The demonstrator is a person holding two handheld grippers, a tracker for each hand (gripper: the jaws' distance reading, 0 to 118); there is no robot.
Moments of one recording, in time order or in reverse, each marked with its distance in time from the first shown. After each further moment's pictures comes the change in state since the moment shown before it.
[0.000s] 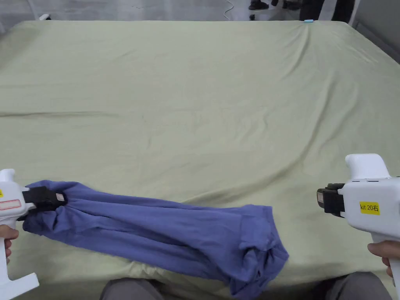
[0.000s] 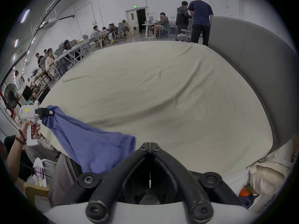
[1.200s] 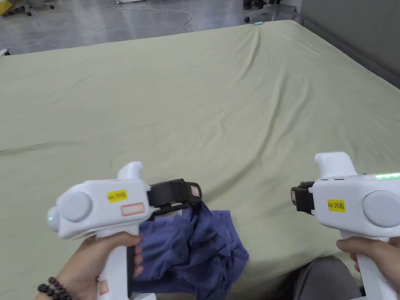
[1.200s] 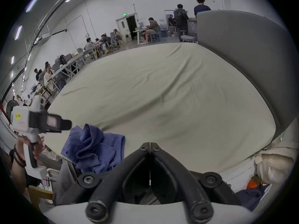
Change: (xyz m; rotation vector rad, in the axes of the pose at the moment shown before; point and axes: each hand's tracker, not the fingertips) left arm 0.290 -0.112 -0.044 -0.200 -0.469 -0.292; right arm 0.050 -0.027 0.018 0.058 0.018 -0.125
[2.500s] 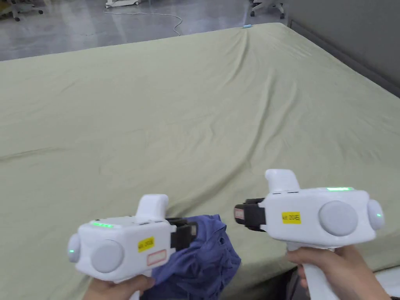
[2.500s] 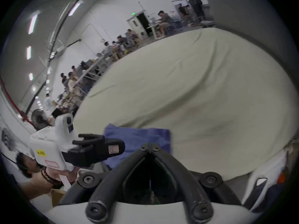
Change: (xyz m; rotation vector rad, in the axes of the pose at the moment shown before) left arm 0.023 -0.059 -0.030 -0.073 0.115 -0.320; right arm -0.045 -0.010 -0.035 -0.067 0.361 -0.088
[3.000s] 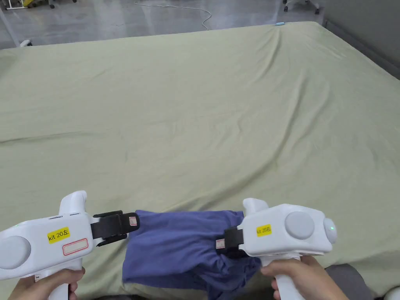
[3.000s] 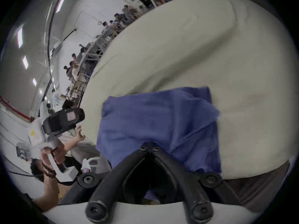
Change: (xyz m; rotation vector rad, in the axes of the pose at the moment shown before) left arm -0.120 -0.028 0.089 0.108 0.099 0.324; right arm 0.007 -0.030 -0.097 -0.266 0.080 -0.144
